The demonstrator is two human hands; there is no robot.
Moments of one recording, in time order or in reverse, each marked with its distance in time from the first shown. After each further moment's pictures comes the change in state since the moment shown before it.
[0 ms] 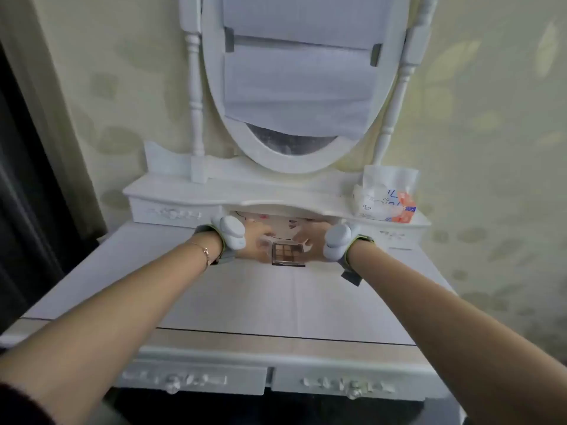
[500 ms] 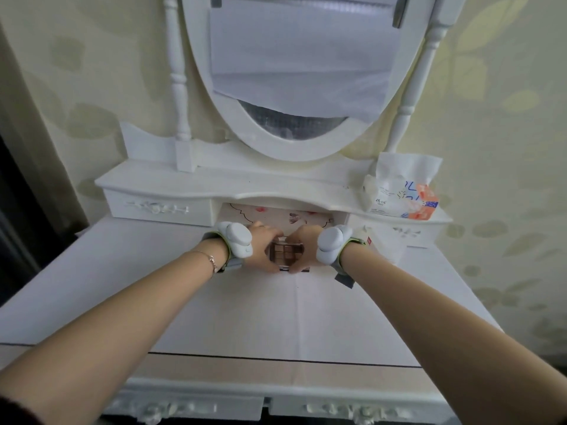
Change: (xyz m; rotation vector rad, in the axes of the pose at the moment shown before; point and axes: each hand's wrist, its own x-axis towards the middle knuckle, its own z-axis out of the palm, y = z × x) left_hand 0.041 0.000 0.028 -0.021 -0.015 0.028; right_hand 0.040 -0.001 0.020 0.010 -0.106 -0.074
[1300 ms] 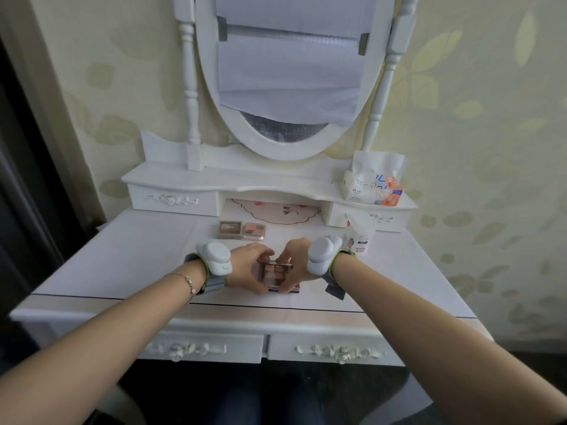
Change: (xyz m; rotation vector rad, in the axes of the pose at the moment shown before) left_hand -0.096 0.025 0.034 -0.293 0.023 -0.006; right_hand -0.089 -0.047 0.025 0.005 0.005 -0.021
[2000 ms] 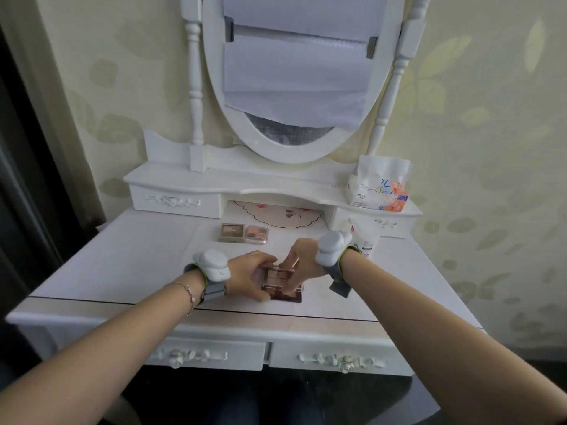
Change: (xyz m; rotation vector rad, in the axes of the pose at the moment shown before) left_hand 0.000 -0.010 0.004 -0.111 -0.030 0.051; right_hand 0.010 0.012 -0.009 0.172 -0.056 0.001
